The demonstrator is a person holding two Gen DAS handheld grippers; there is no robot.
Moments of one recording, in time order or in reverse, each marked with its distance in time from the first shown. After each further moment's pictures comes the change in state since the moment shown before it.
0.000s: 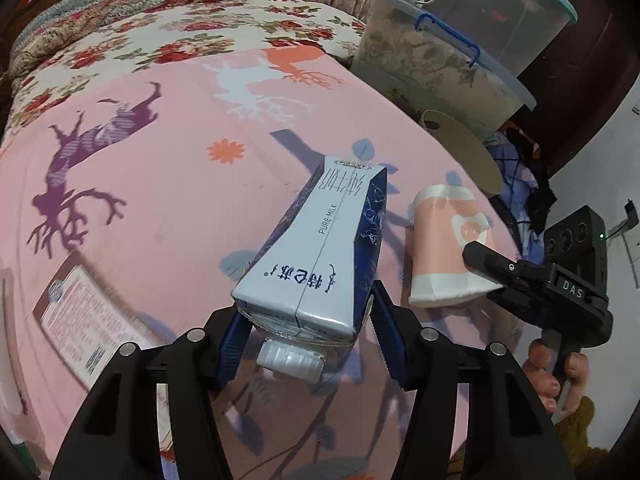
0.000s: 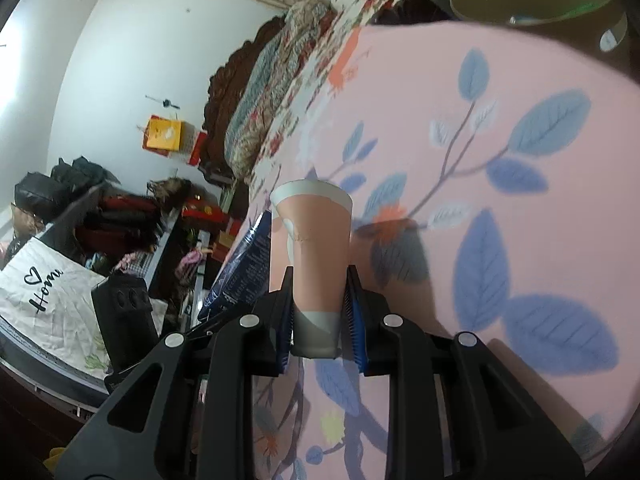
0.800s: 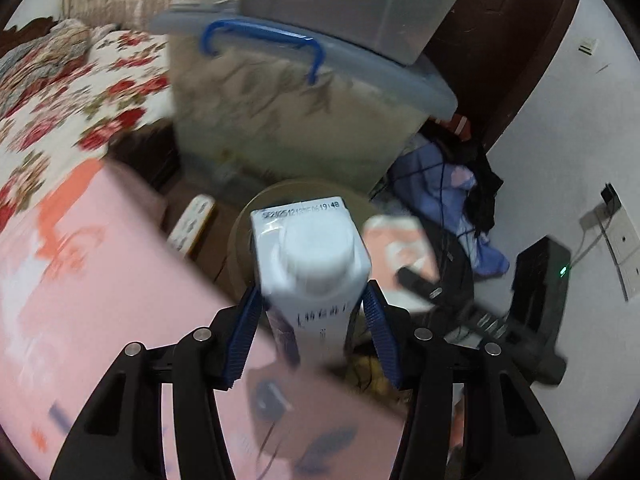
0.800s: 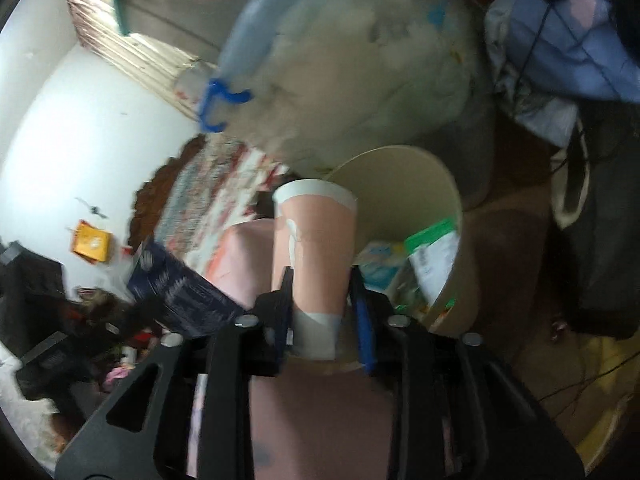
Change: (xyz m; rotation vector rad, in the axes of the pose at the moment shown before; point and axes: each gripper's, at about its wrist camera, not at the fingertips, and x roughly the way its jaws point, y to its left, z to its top) left arm 0.135 -0.234 0.192 0.315 -0.007 -0.176; right arm -0.129 -0.098 0.169 0.051 -0.407 -0.336
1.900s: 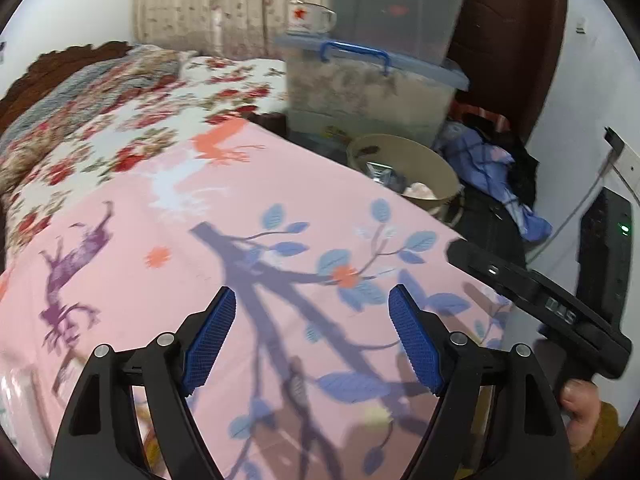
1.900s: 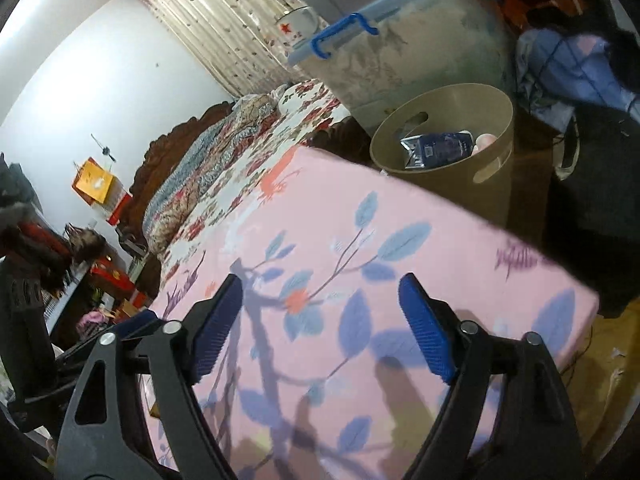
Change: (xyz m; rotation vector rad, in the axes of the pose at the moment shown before) left arm -0.179 0.040 -0.223 -0.020 -0.149 0.295; right arm -0.082 0.124 -0.195 -0.199 -0.021 -0.010
